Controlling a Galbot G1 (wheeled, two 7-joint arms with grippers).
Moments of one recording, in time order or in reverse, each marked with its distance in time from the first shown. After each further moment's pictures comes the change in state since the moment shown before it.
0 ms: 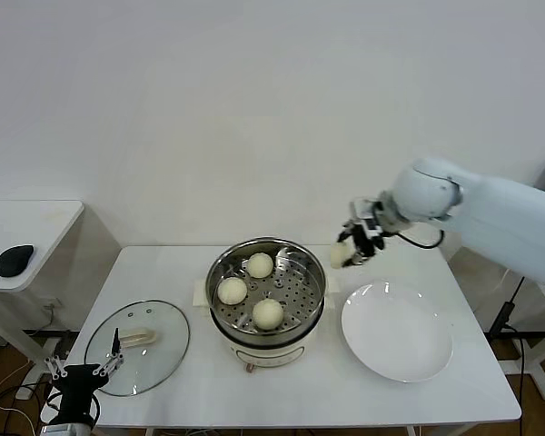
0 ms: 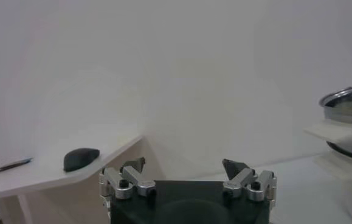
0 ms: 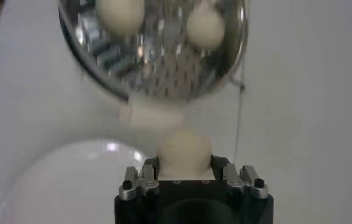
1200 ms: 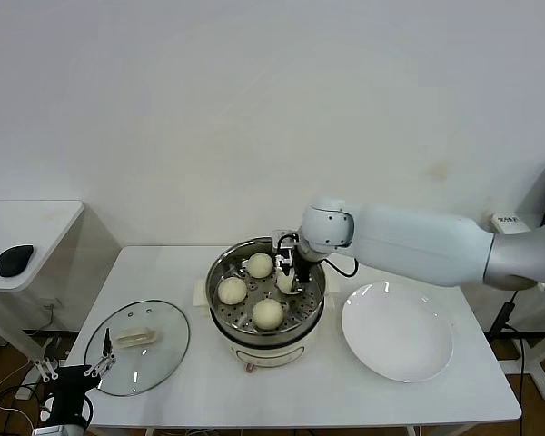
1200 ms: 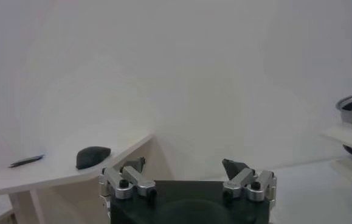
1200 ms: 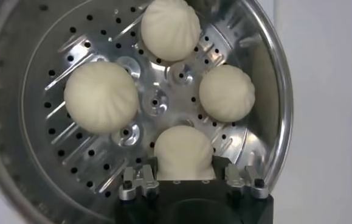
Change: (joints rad) left arm 0.004 -0.012 -0.028 0.000 -0.018 -0.008 -0.001; right arm -0.126 0.286 -0.088 -0.170 0.096 -0.193 0.197
